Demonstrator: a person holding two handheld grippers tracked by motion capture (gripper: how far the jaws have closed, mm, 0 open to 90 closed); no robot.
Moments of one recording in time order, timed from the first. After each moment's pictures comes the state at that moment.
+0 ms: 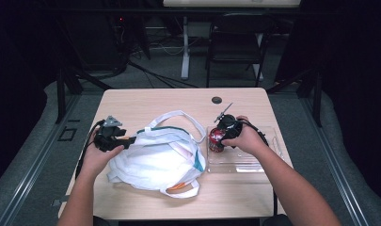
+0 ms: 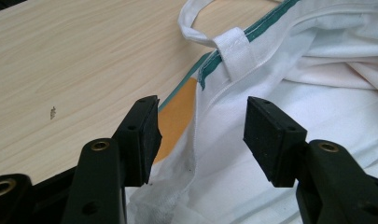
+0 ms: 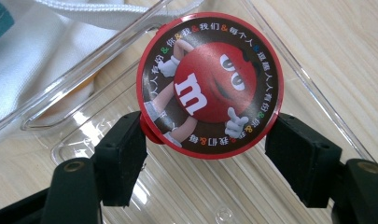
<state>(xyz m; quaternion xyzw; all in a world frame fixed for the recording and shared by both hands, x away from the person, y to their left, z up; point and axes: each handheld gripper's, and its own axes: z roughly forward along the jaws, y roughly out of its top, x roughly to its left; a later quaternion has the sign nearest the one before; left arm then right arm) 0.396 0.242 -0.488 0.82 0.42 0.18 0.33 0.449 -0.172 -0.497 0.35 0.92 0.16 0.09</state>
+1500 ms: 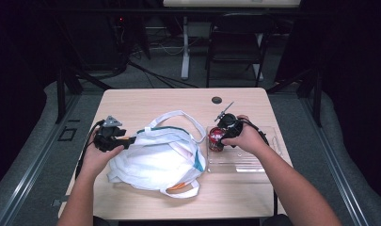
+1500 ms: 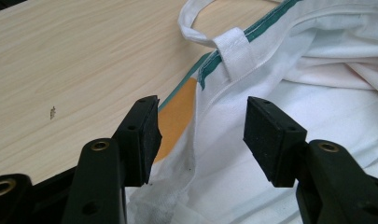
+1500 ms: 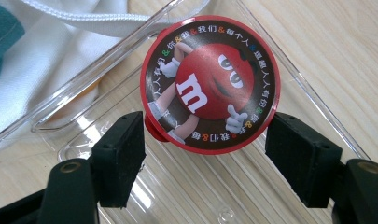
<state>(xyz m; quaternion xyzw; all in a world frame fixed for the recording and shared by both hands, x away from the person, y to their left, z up) 0.395 0.243 -0.488 0.83 0.42 0.18 0.33 0.450 -0.174 -0.493 0.35 0.92 0.16 0.08</state>
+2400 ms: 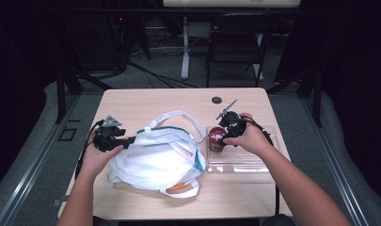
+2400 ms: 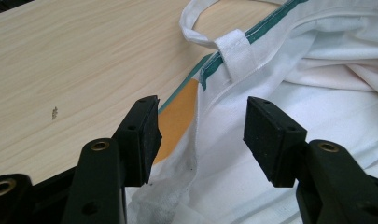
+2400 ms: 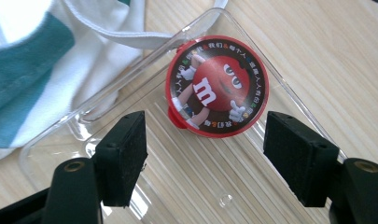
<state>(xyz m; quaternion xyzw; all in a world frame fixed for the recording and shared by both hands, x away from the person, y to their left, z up) 0.395 0.244 -0.487 0.82 0.42 0.18 0.34 0.432 -0.175 -0.465 0.34 0.92 0.18 0.10</state>
